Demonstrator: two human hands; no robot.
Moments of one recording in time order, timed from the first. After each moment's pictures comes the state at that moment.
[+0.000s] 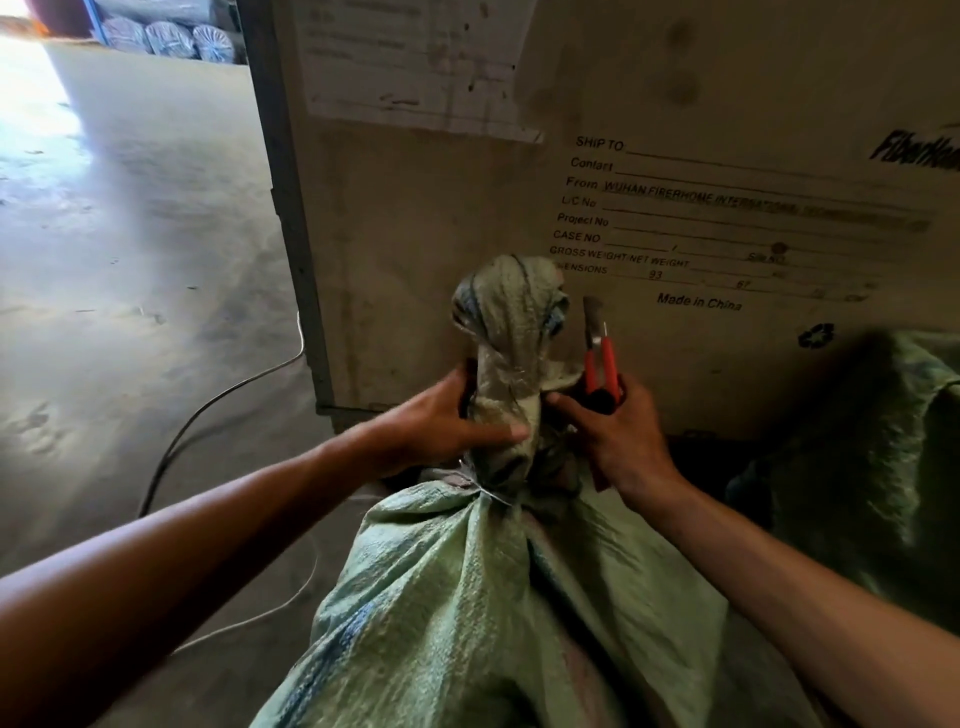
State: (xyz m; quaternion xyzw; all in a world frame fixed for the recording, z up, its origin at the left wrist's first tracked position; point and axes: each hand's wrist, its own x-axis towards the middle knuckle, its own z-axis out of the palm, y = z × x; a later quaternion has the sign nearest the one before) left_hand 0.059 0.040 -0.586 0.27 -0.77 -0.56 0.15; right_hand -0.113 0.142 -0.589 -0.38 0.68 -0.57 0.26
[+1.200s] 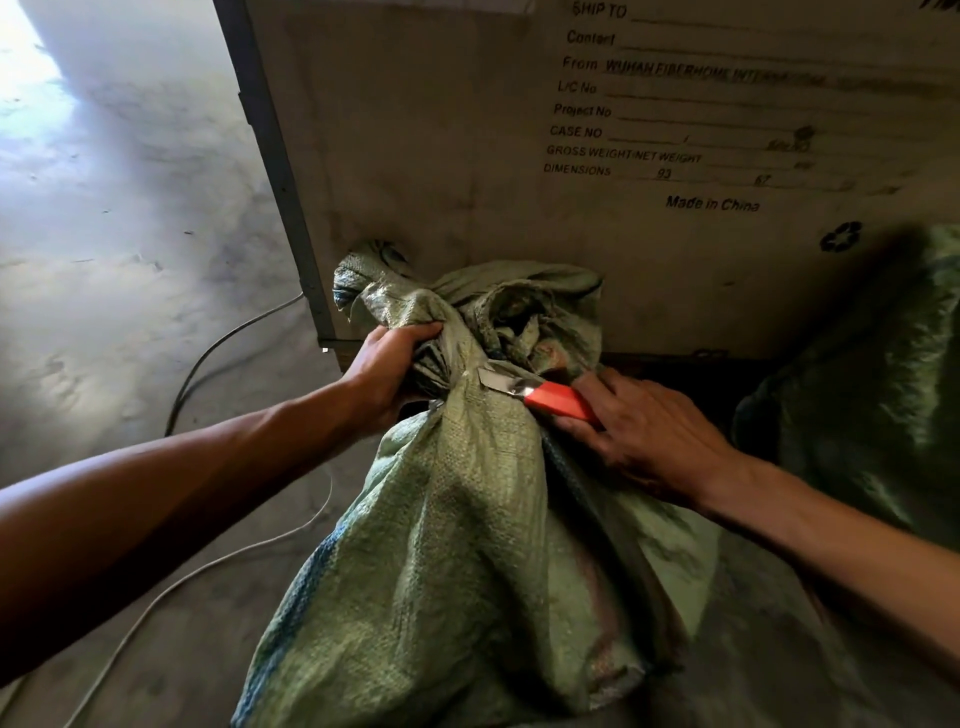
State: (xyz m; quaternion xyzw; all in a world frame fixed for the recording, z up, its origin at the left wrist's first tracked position) left_hand 0.070 0.039 -0.631 0.46 -0.41 -0.71 0.33; right_hand -0.111 0.212 -0.603 -0.72 0.69 -0.07 -0.04
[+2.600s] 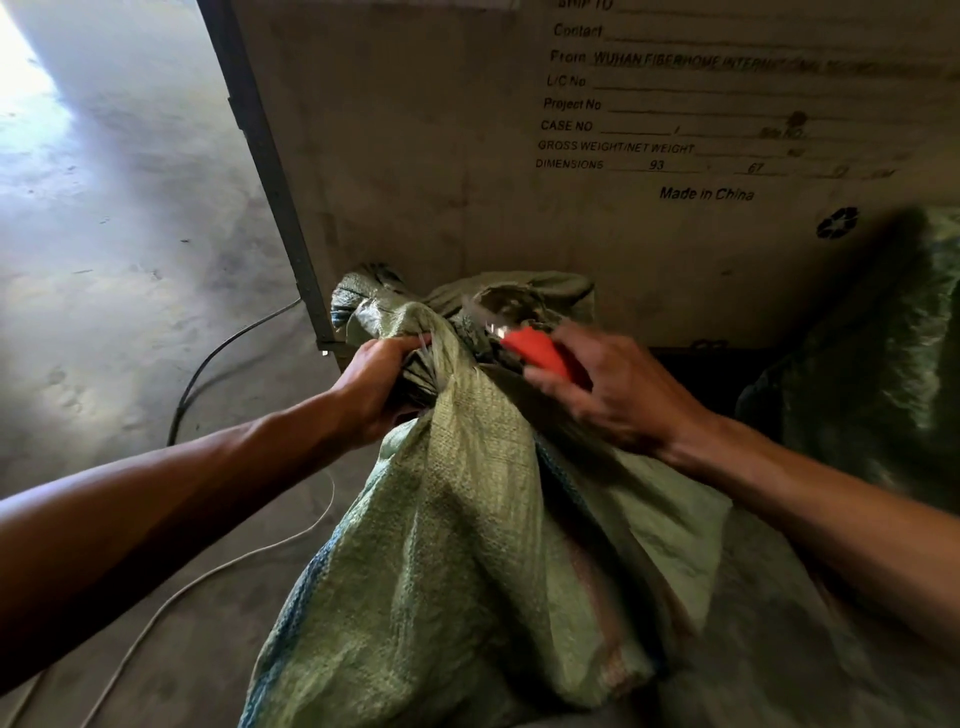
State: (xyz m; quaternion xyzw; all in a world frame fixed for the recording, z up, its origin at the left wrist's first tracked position) left_hand 0.079 0.042 -0.640 0.44 -0.42 -0.74 0.30; right_hand -0.107 0.186 -0.592 -0.71 0.66 -0.23 0.06
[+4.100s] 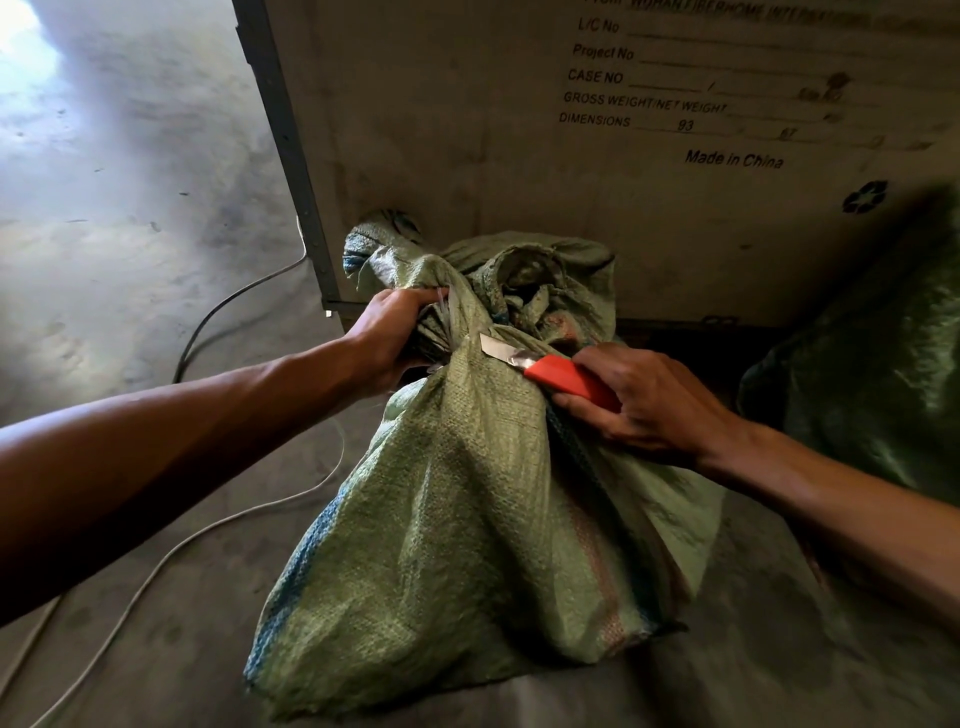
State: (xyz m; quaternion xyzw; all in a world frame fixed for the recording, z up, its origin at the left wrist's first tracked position) left_hand 0.076 0.042 -0.632 0.44 -0.47 -0.71 0.30; right_hand -0.113 0.210 -0.615 -0.75 0.65 -0.12 0.02
